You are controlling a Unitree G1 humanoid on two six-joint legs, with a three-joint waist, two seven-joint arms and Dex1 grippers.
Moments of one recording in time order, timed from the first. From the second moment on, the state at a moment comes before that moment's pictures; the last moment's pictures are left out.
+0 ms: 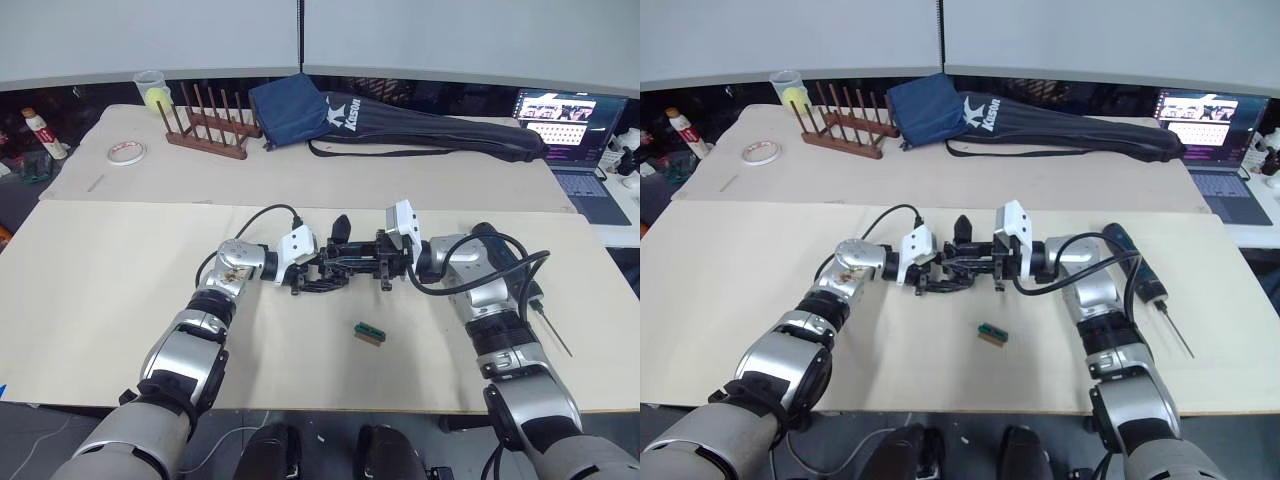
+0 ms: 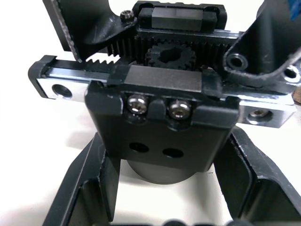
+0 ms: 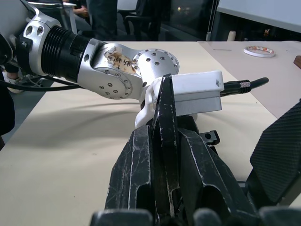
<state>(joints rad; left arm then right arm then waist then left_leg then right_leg) -0.96 0.26 -0.17 1.10 0.00 -0.30 -1.24 -0.72 -0.36 0.14 0.40 0.34 0.04 1.29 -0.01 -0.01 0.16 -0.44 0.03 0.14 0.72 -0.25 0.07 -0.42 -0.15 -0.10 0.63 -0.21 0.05</state>
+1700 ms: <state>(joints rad) -0.92 0.29 -0.16 1.04 0.00 -0.28 -1.23 -0.75 -0.32 0.17 0.51 0.33 0.00 1.30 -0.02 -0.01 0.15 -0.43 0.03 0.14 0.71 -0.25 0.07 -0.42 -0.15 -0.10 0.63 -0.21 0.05</state>
